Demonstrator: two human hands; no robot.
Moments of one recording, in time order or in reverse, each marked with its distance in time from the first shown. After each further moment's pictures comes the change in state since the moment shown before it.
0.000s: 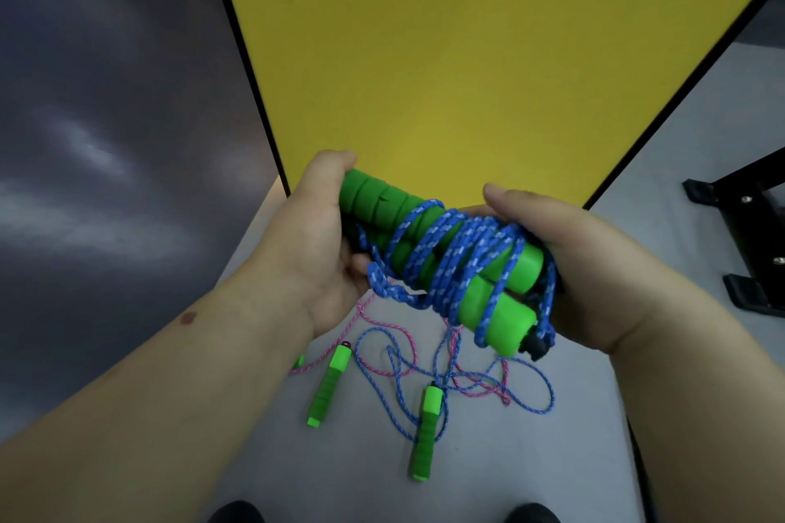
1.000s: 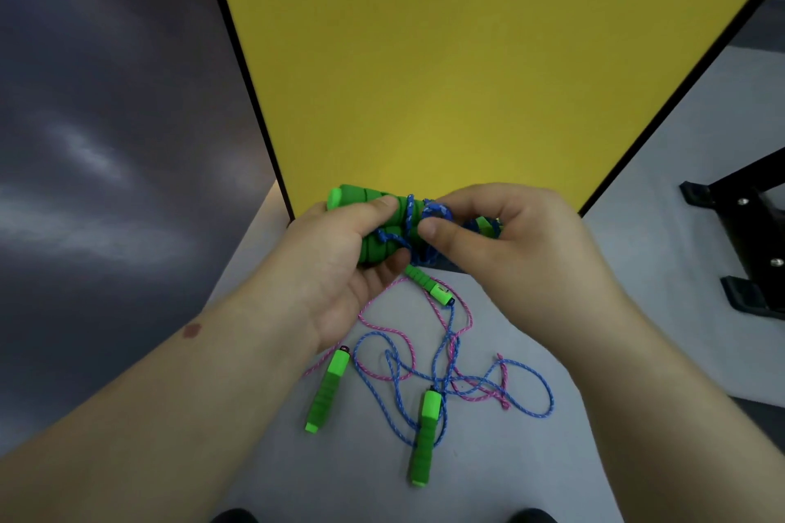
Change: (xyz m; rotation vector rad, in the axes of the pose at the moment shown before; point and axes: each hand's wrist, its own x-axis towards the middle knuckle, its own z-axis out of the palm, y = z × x) left_hand -0.002 -0.008 0.006 -0.063 0.062 -0.009; right_hand 0.002 0.005 0.027 -0.736 0.307 -0.519
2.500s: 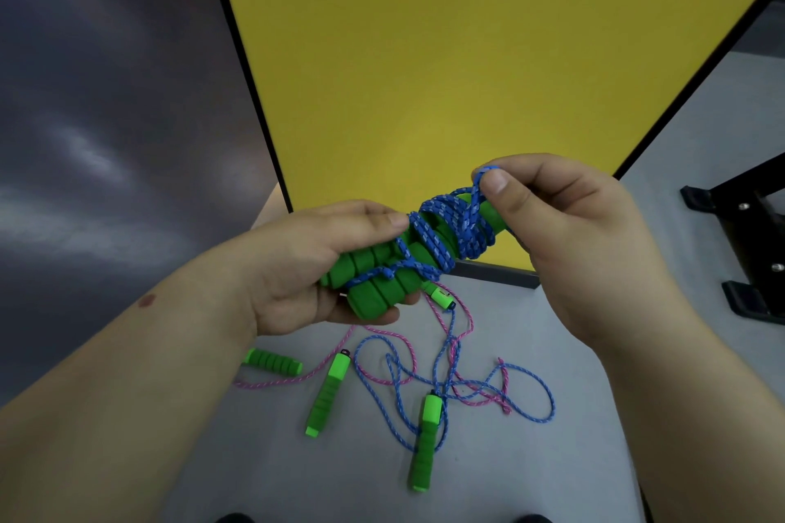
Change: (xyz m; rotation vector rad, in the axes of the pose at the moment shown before) left_hand -0.002 0.029 -0.026 0.494 -0.352 -0.195; right_hand 0.011 0.020 -0.019 0.357 0.109 -0.034
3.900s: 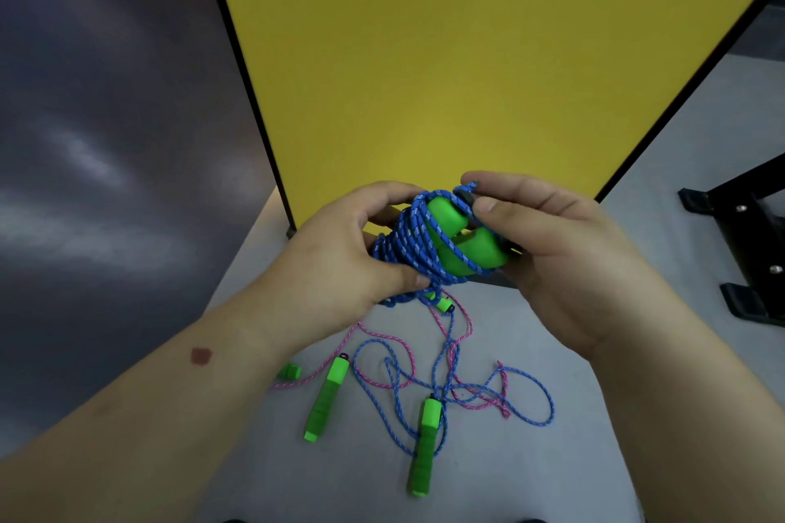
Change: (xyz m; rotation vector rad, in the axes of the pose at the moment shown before) left_hand 0.016 -0.017 0.010 0.486 0.227 0.506; right_hand 0.001 0.000 0.003 0.315 -0.041 0.342
